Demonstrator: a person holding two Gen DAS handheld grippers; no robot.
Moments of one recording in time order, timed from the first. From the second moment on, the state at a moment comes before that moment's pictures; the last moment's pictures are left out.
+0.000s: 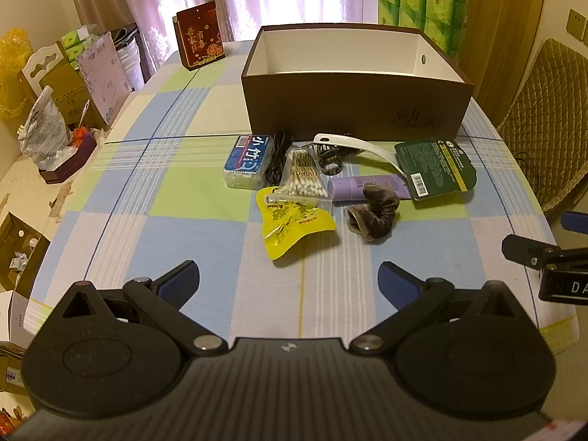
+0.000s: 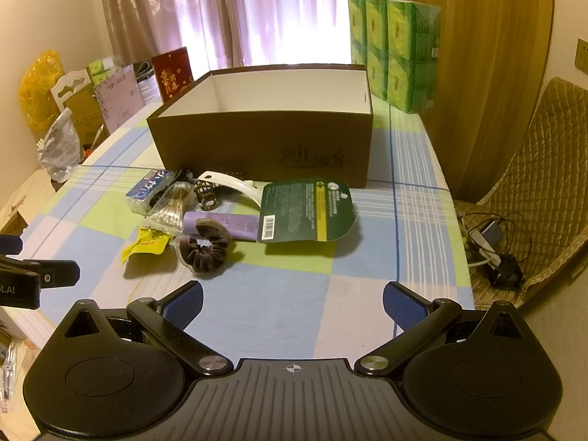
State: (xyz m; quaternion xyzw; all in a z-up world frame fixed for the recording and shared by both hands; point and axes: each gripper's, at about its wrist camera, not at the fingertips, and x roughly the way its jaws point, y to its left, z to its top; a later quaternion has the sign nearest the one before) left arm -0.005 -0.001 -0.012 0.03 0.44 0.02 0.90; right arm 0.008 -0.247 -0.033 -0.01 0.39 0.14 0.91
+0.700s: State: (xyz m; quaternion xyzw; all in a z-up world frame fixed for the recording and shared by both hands) left arm 0.017 -0.005 -0.017 0.04 0.46 0.02 0.89; right arm 0.026 -0.254 -0.039 0.00 0.40 0.14 0.90
